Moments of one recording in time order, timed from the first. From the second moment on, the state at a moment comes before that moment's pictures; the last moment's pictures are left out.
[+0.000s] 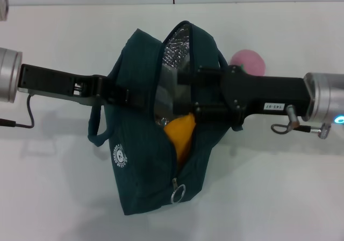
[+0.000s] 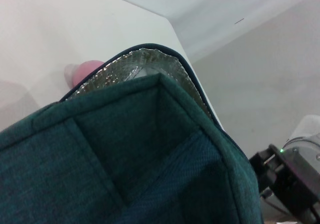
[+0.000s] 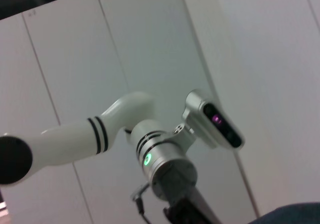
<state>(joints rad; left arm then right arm) -0.58 -2.03 0.79 0.97 2.05 1.88 -2.47 0.64 2.02 -1.46 -0.49 -1.14 -1.54 1.31</state>
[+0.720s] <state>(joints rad) -0.56 -2.02 0.79 0.97 2.00 1.88 -2.47 0.51 1.96 -1.18 -0.55 -1.16 -1.43 1.23</state>
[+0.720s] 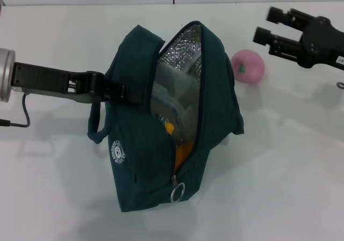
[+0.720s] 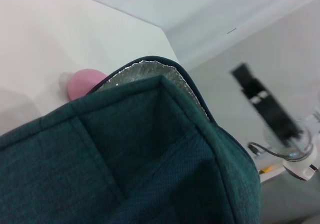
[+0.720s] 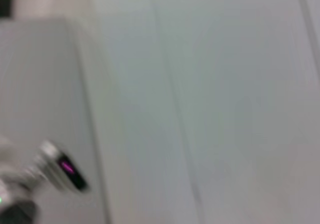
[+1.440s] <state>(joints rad) -0.57 -2.02 0.79 0.97 2.00 1.88 -2.48 0.59 2.01 -1.19 -0.47 -1.28 -0.94 1.12</state>
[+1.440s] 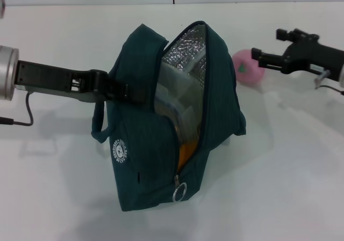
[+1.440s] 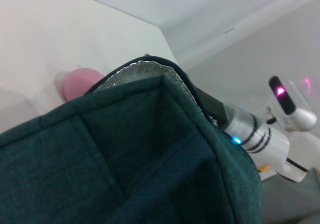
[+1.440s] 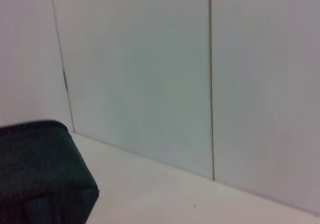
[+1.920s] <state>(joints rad) -0.58 -2.03 0.80 0.97 2.00 1.88 -2.49 0.75 2.02 -1.20 -0.27 -1.28 -0.80 1.13</state>
